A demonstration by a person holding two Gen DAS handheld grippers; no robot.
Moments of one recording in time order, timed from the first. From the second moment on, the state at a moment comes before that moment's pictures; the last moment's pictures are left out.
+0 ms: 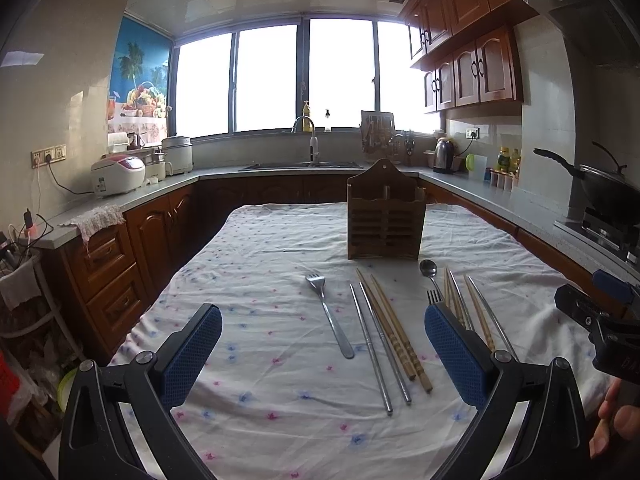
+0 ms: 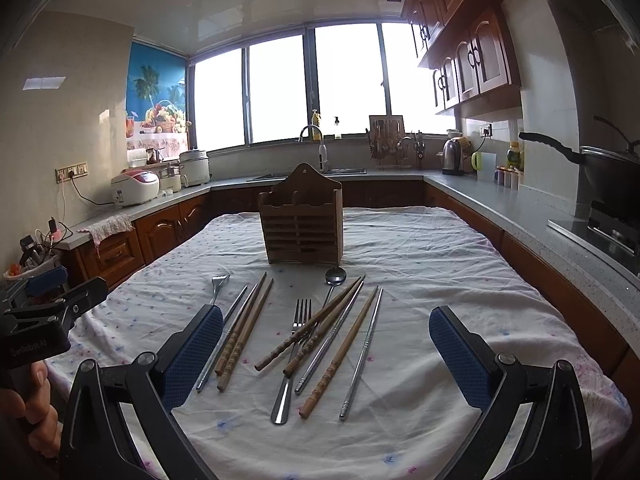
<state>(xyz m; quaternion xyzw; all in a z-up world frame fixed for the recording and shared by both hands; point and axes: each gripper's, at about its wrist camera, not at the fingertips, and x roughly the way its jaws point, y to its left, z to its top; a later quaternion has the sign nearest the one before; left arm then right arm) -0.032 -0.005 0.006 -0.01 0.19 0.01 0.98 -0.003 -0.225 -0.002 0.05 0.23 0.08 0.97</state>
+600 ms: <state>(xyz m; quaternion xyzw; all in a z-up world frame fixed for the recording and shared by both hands) -0.035 -0.005 0.002 0.00 0.18 0.00 0.98 -0.004 -0.224 -0.005 0.05 0.23 0.09 0.97</state>
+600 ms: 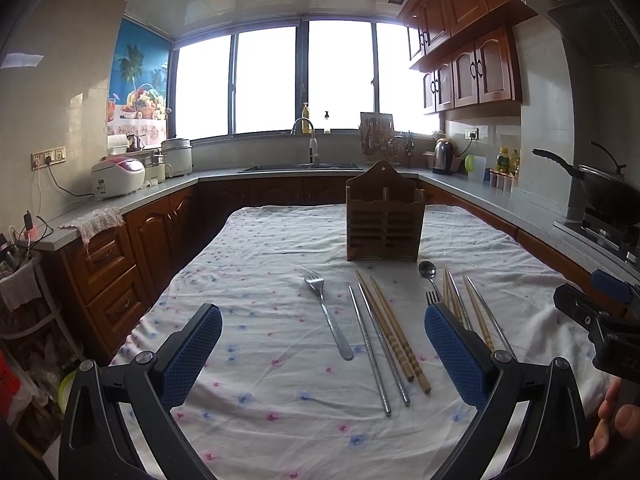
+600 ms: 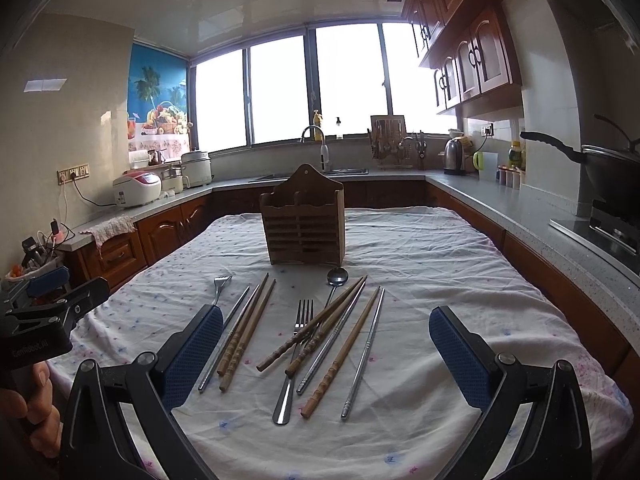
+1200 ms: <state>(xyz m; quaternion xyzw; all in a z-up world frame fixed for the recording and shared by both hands) -0.031 -0.004 0.002 0.00 0.18 0.00 0.98 -0.004 -0.224 -0.003 0.05 0.23 0.09 0.97</state>
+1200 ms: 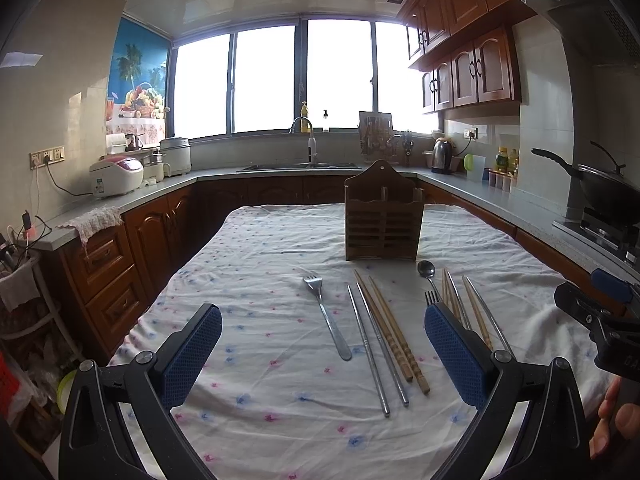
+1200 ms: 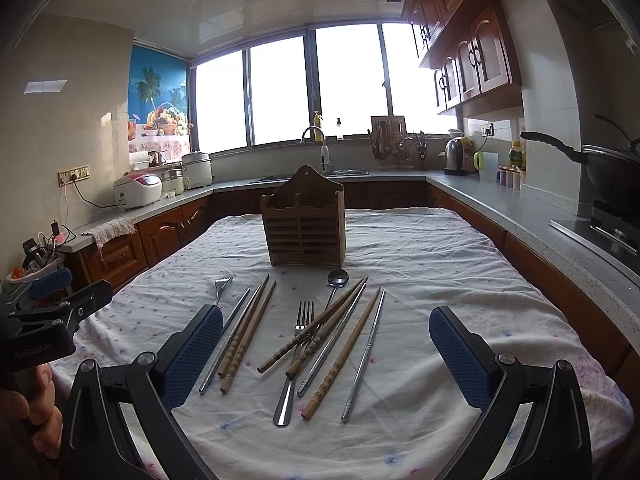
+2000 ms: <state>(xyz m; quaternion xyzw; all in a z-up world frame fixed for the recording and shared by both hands) -0.017 -0.001 -0.001 -0.02 0.20 -0.01 0.98 0.005 -0.231 -0.005 0.07 0.24 0.09 0.96</state>
